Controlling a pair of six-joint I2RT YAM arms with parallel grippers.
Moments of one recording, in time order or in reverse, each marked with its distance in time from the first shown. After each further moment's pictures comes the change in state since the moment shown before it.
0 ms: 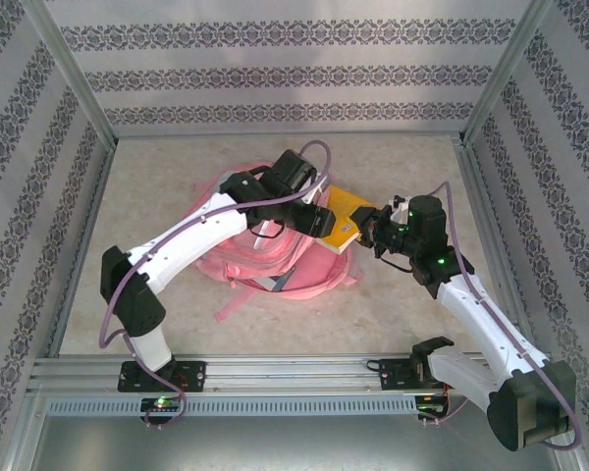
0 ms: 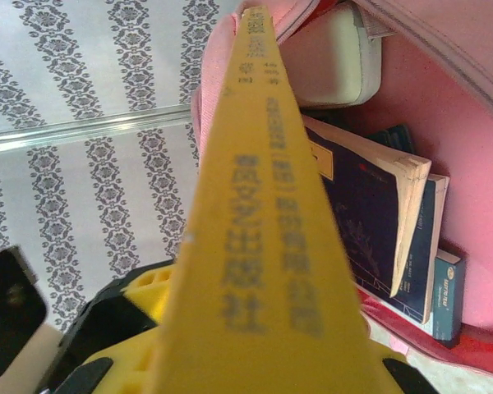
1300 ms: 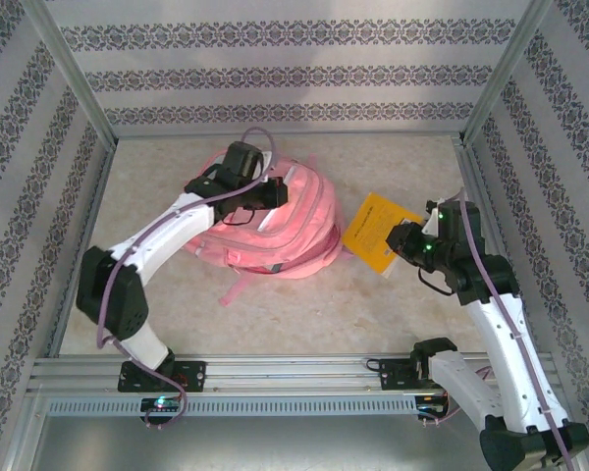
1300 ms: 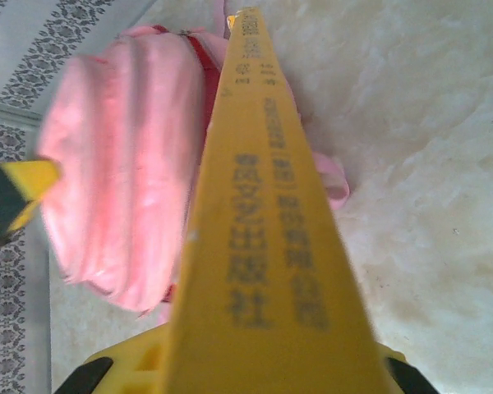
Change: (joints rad) left arm 0.280 -0.142 -0.339 0.417 0.113 -0.174; right arm -0.121 -0.153 0.271 -0.773 0.277 -0.705
